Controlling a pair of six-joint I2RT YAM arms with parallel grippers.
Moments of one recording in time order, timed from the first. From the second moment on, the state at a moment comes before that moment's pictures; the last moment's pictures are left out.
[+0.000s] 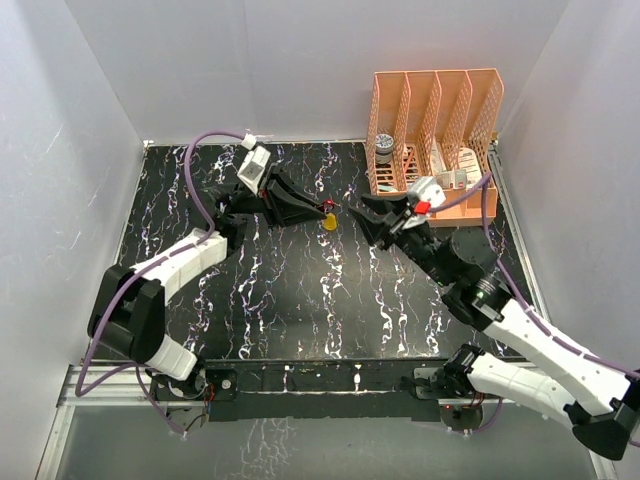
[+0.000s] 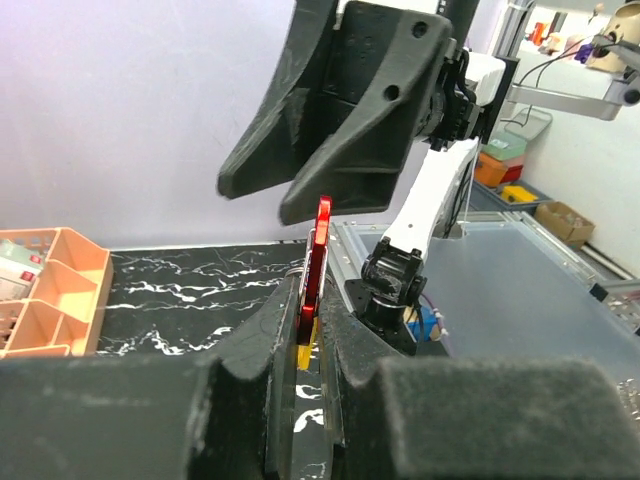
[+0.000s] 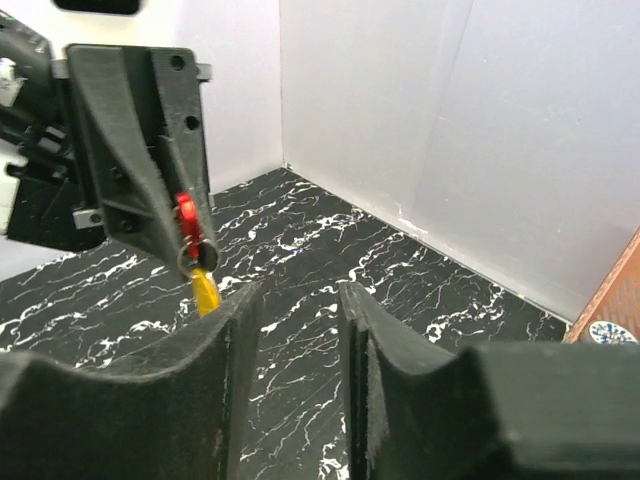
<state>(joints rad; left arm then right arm) -0.46 1.53 0.98 1.40 1.19 -0.94 0.78 0.79 0.81 0.24 0.00 -0.05</state>
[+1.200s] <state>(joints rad) -0.46 1.34 1.01 0.65 1.14 -0.35 0.78 0.93 1.03 0.01 -0.15 0.03</state>
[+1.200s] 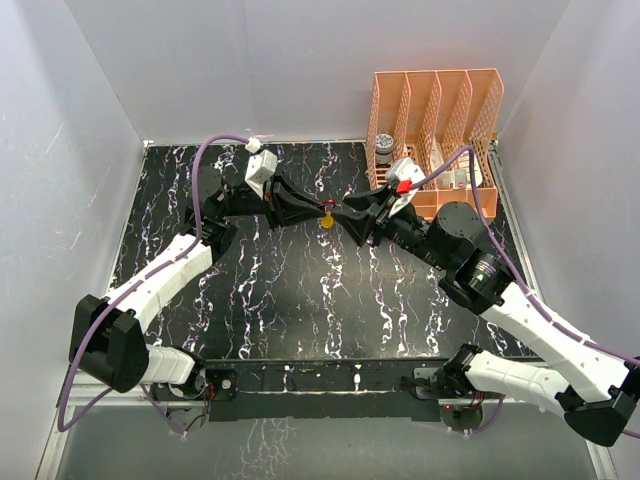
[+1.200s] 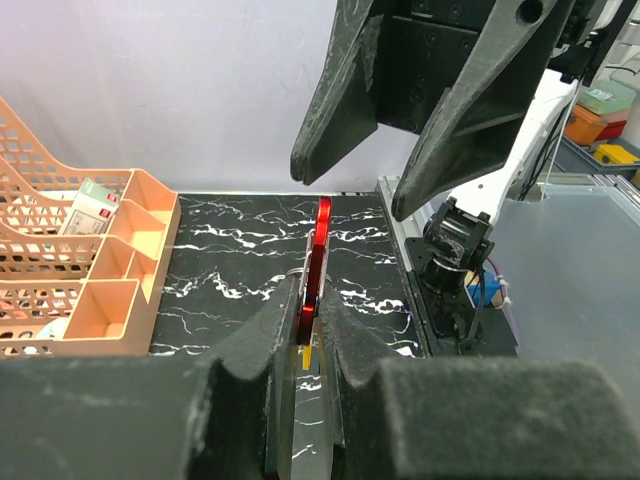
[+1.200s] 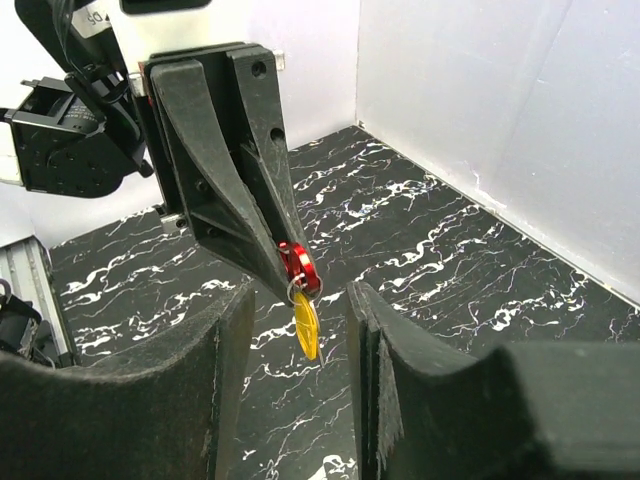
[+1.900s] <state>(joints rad) -0.46 1.23 0.99 0.58 0.90 -0.25 0.78 0.87 0.80 0.36 -0.03 0.16</state>
